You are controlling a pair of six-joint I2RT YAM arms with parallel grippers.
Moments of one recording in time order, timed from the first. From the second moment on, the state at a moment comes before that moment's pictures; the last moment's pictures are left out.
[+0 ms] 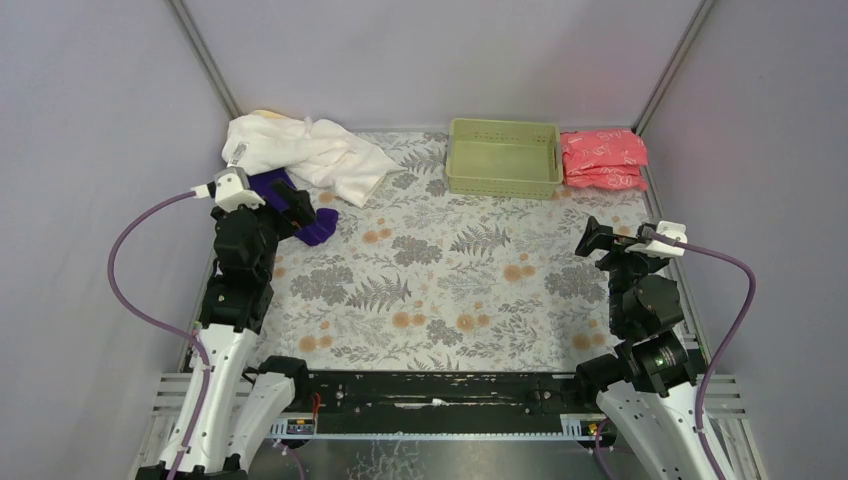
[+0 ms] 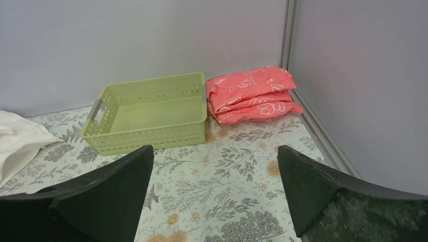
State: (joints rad) left arm -0.10 0.71 0.82 -0.27 -0.21 -0.41; right arm 0.34 0.34 0.58 -0.16 0.51 0.07
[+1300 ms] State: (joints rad) left arm 0.19 1.85 1.22 -0.42 0.07 -0.57; right arm 0.34 0.21 0.58 -0.16 0.39 0.09
